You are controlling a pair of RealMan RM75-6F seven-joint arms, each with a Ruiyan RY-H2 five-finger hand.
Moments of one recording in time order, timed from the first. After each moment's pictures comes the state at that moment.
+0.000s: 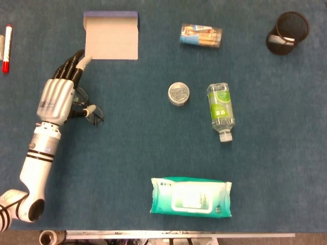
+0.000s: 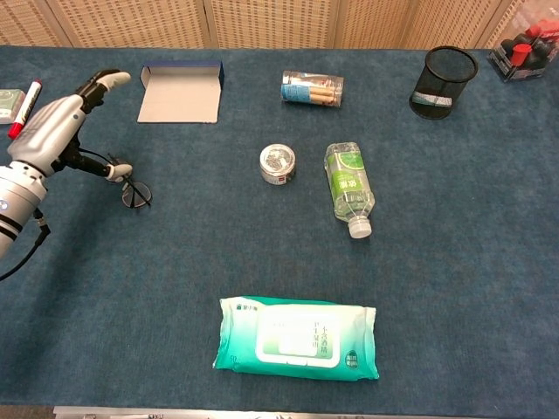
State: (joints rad) left arm -0.43 -1.66 -0.14 -1.17 1.43 1.25 -0.20; right arm 0.03 -0.99 0.13 -1.67 -1.50 1.59 0.15
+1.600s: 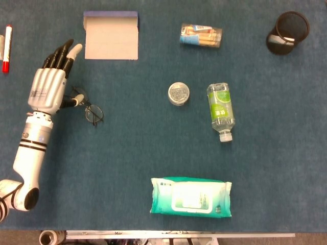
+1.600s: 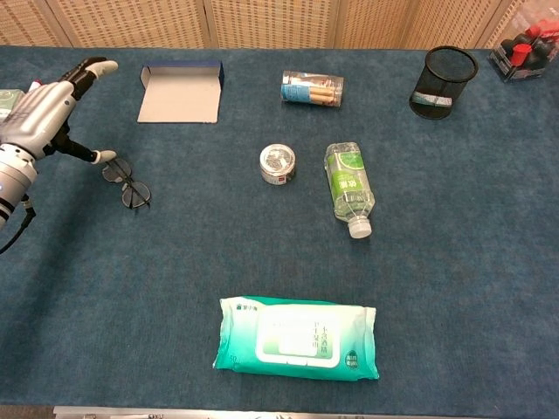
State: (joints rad) left arm -0.48 -1.66 -0.15 -1.07 1.40 1.21 -0.18; right arm 0.04 -1.00 0.12 -1.67 -1.50 1.58 0.15
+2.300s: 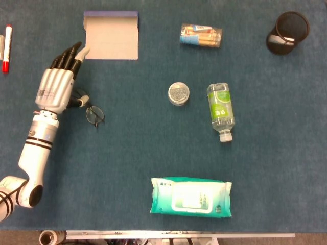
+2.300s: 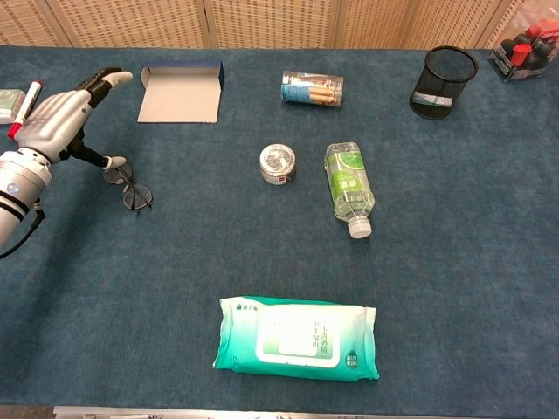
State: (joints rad) left arm -0.50 -1.70 -0.14 -0.99 1.41 1.17 -0.20; right arm 0.04 -0.99 0.12 -1.67 -1.50 1.58 0.15
